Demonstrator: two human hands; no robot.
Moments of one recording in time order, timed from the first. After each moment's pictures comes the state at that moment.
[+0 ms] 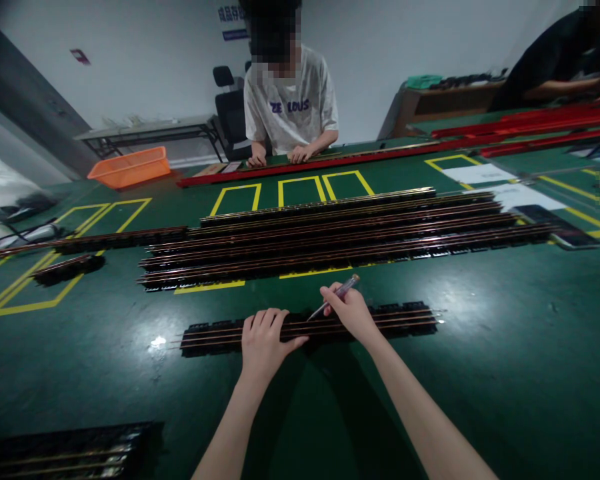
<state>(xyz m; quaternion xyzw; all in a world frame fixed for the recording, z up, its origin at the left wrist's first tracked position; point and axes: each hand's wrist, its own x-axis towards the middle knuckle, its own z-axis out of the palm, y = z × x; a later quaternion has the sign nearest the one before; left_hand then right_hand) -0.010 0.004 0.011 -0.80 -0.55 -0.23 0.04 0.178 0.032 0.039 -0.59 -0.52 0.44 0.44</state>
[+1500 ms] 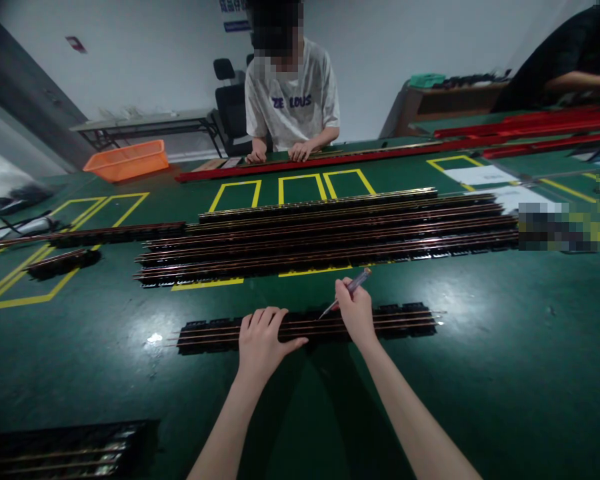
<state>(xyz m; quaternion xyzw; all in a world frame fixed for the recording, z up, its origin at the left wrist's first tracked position) -0.010 0.002 0.016 -0.80 -0.57 -0.21 0.02 0.178 0.031 0.031 -0.63 -0.45 0.34 0.53</state>
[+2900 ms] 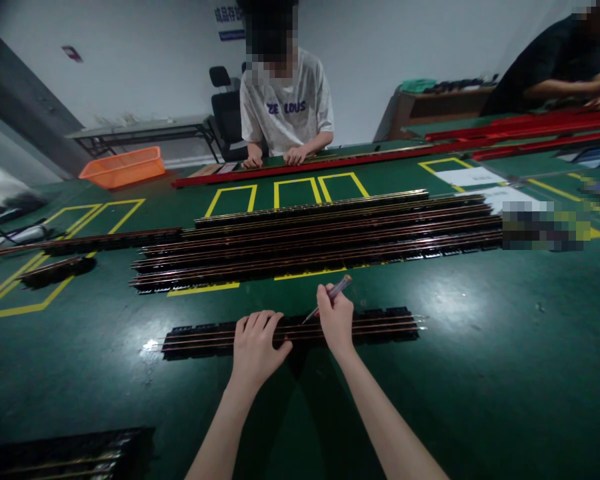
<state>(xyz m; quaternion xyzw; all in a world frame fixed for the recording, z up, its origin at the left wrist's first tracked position) -0.013 0.001 0.025 -0.80 -0.56 -0.20 -0.01 0.148 0.023 0.032 -0.66 -0.43 0.30 0.54</state>
